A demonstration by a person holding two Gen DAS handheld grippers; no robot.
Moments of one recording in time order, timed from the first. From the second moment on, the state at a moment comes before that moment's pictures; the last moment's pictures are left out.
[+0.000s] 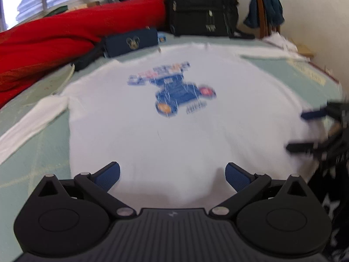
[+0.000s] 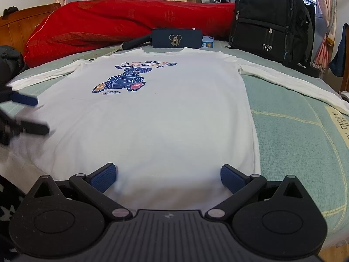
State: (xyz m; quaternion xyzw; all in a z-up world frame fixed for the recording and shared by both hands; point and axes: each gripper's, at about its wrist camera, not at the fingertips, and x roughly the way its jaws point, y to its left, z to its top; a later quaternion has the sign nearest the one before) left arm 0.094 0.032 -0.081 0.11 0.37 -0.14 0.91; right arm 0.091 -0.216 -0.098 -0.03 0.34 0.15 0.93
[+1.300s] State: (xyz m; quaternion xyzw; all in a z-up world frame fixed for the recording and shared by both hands) left arm 0.070 0.033 -0.089 0.07 0.37 -0.14 0.92; right arm 0.081 -0.187 -0.100 -0.09 0.32 0.24 0.91
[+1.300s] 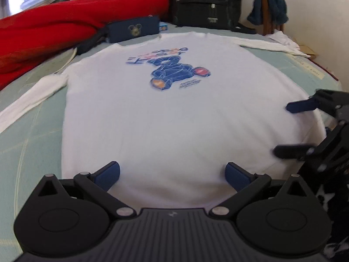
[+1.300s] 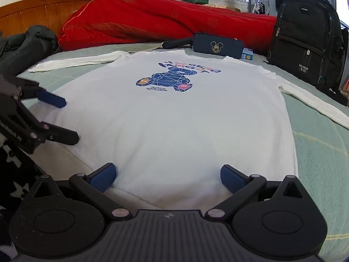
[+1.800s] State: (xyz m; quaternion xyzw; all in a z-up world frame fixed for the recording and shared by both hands) left arm 0.125 0.009 -0.068 0.11 0.35 -0.12 0.92; right arm 0.080 -0.186 -0.099 -0.08 0.32 0.24 0.91
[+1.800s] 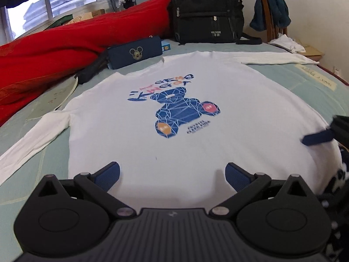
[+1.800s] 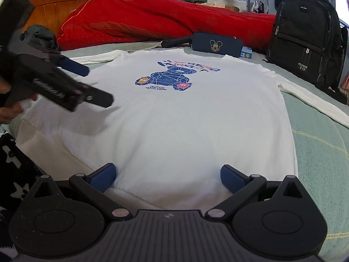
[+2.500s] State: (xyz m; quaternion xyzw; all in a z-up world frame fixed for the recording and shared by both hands) left arm 0.127 0.034 -0.073 0.06 0.36 -0.09 0.93; right arm 0.080 -0.189 -0.101 -0.08 0.32 0.24 0.91
